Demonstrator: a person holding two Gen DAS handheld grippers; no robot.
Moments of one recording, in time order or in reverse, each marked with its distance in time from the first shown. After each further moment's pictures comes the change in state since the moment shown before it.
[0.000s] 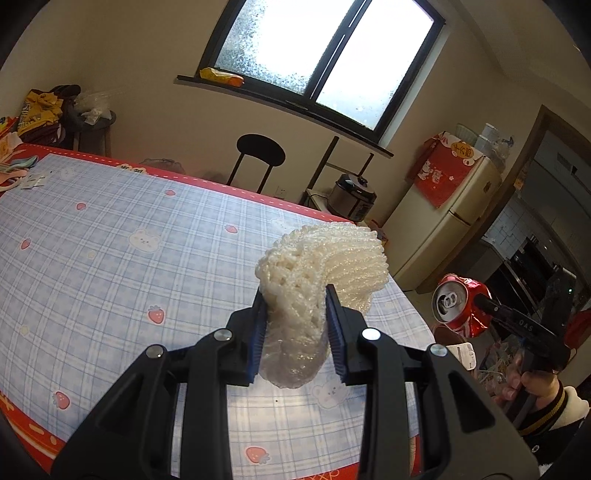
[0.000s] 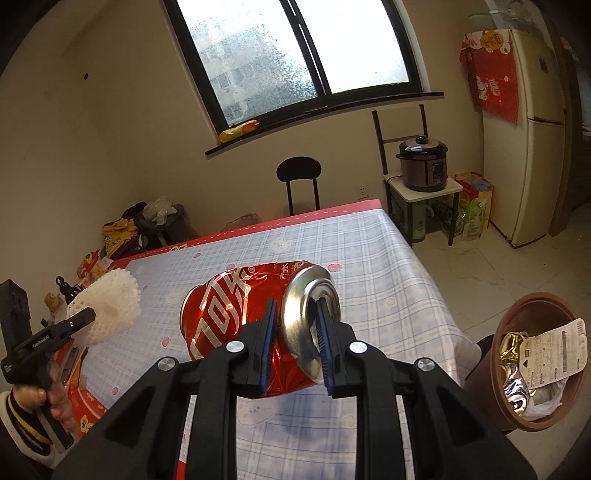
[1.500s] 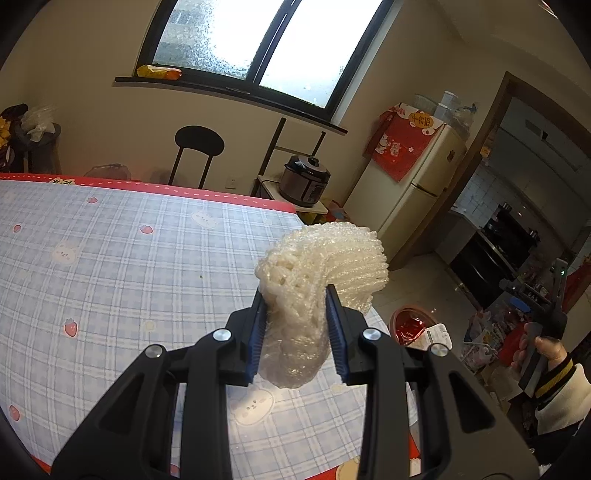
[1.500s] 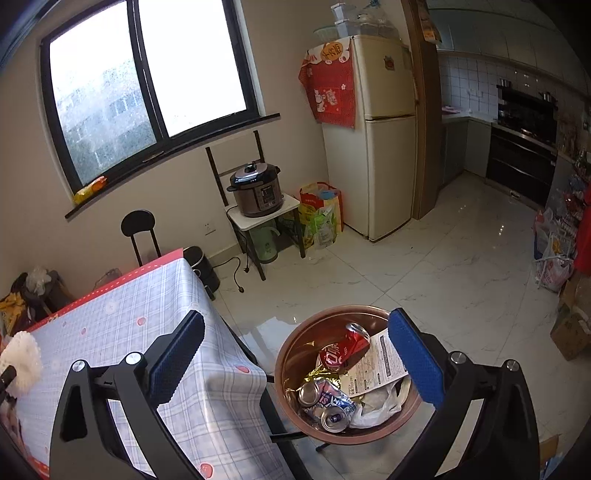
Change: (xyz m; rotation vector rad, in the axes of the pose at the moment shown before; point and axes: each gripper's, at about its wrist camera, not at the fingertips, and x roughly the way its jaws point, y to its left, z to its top) left arm 0.060 -0.096 -0.007 0.109 0.057 -0.120; right arm -0.107 -0.201 0.021 0.211 -0.108 -0.502
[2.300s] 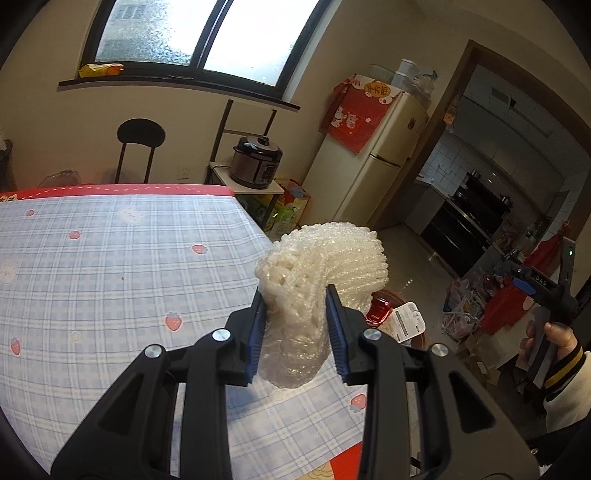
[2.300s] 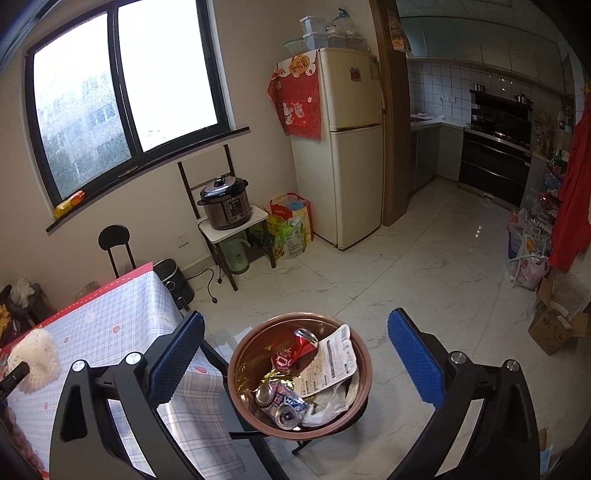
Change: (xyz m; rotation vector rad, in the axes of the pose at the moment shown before) left arm 0.069 -0.084 -0.005 0.116 0.081 -0.137; right arm -0.044 -0.065 0.012 0.024 -0.042 -0.089
